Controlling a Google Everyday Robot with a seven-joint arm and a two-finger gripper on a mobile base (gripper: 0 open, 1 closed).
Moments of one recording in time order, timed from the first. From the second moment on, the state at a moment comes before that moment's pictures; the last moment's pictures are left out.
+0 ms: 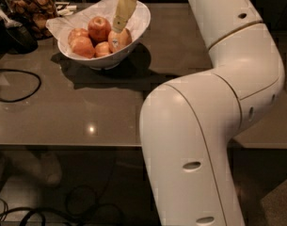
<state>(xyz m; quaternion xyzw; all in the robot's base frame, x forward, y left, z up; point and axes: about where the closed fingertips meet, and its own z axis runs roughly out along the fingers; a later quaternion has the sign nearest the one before) 0.708 0.042 0.991 -0.62 0.74 0.09 0.23</state>
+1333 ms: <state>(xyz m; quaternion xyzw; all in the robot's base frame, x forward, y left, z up) 0.718 0.057 0.949 -0.59 0.77 0.15 0.20</state>
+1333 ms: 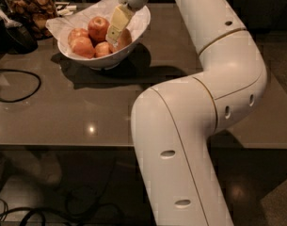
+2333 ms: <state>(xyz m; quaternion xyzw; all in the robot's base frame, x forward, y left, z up) 0.715 0.051 0.917 -0.56 0.79 0.21 0.17</state>
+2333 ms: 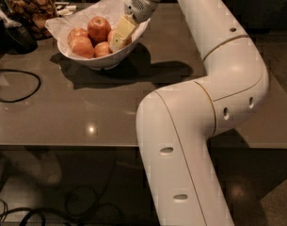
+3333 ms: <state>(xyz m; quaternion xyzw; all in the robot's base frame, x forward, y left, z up) 0.715 0.051 0.917 -0.56 0.79 0.21 0.17</state>
